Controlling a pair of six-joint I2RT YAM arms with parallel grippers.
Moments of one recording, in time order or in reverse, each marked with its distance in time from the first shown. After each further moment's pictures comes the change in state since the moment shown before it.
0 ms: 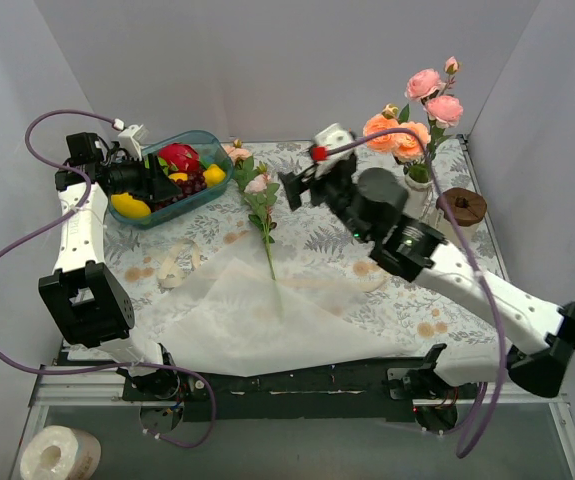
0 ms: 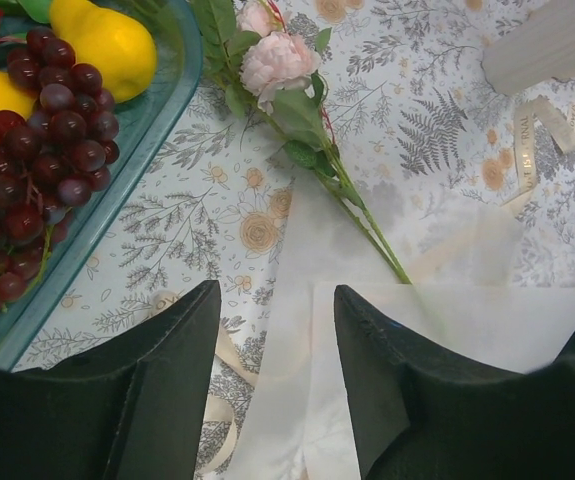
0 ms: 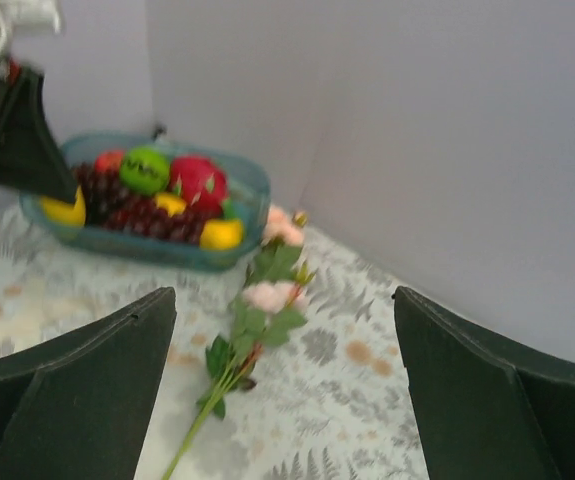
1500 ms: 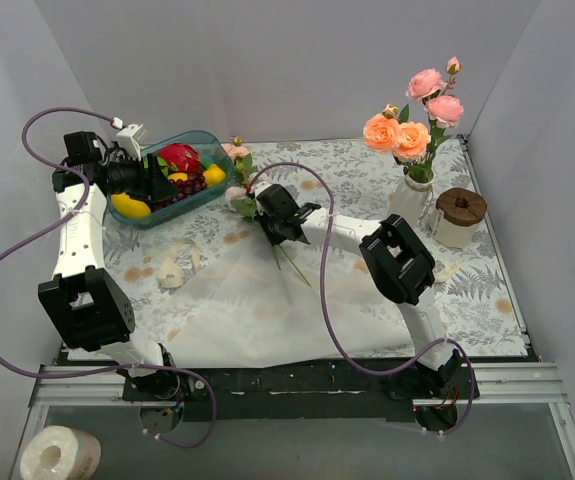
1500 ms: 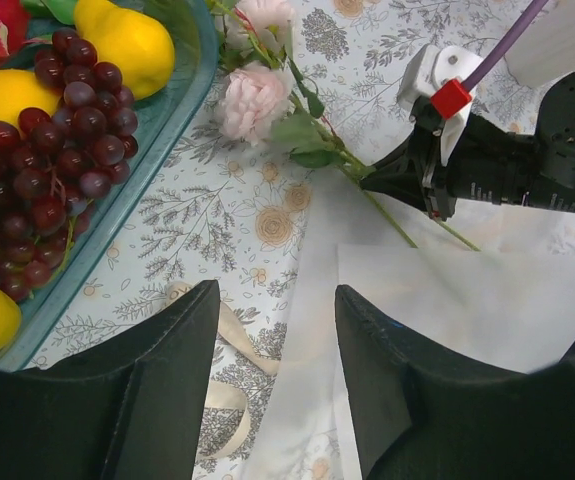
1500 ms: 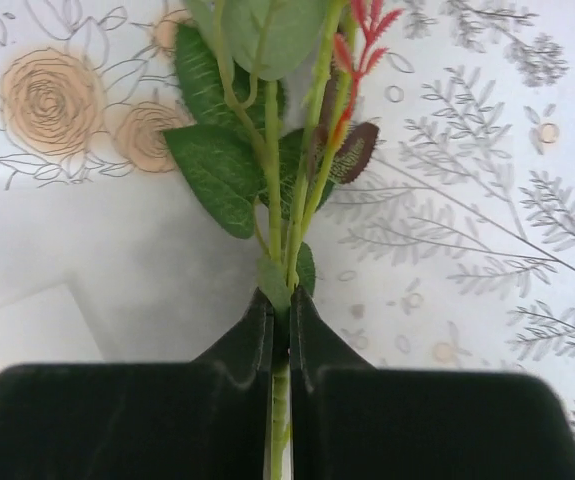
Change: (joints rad) left arm 0.000 -0.025 0.011 -0.019 -0.052 0.024; right arm -0.096 0.972 0.269 -0.327 -0.248 0.313
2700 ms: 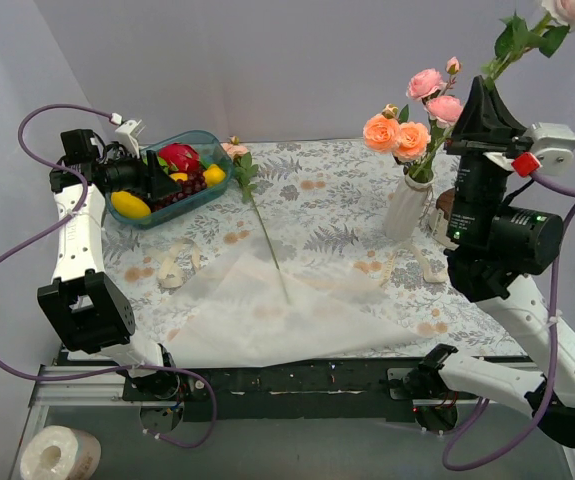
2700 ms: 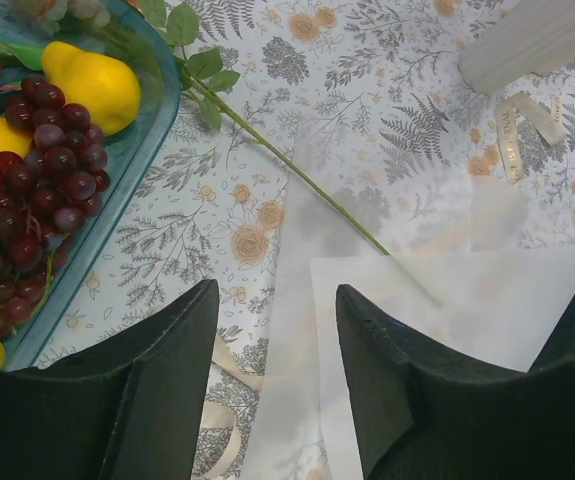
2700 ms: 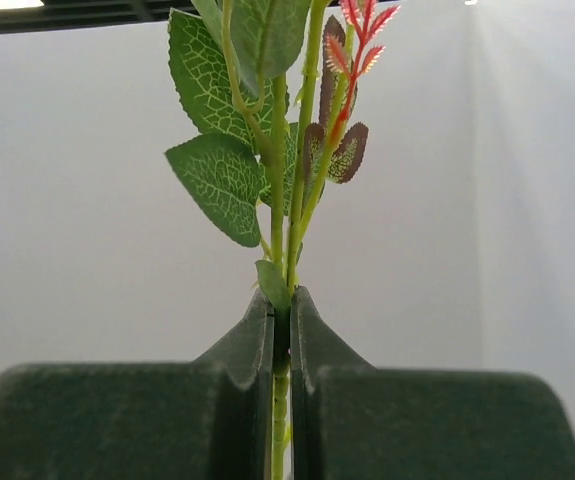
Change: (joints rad) left arm 0.000 -0.014 0.016 0.001 0.082 0.014; right arm -0.069 -1.175 -0.262 0.859 0.459 -0.605
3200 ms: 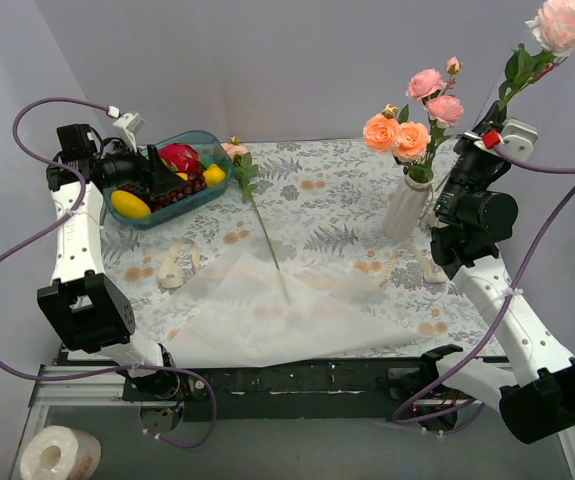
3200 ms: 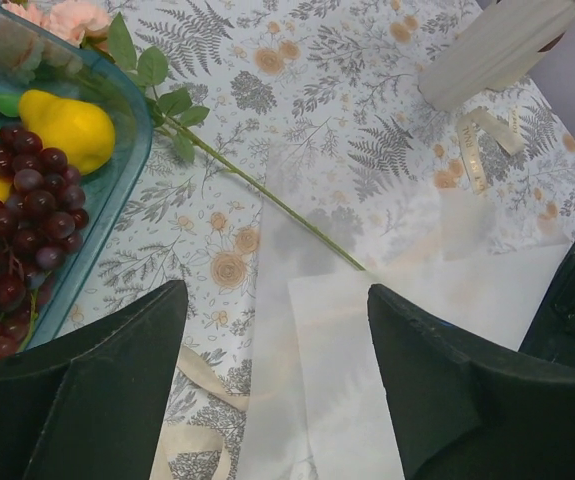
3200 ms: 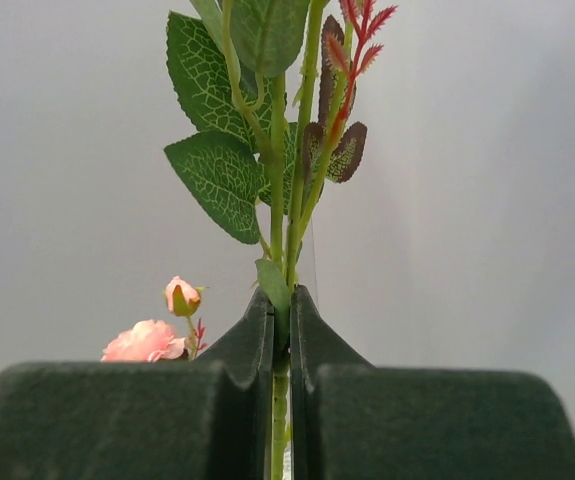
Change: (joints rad) left arm 0.000 0.002 0.033 0.003 0.085 -0.016; right arm -0.370 0.058 -0.306 0.263 0.150 0.028
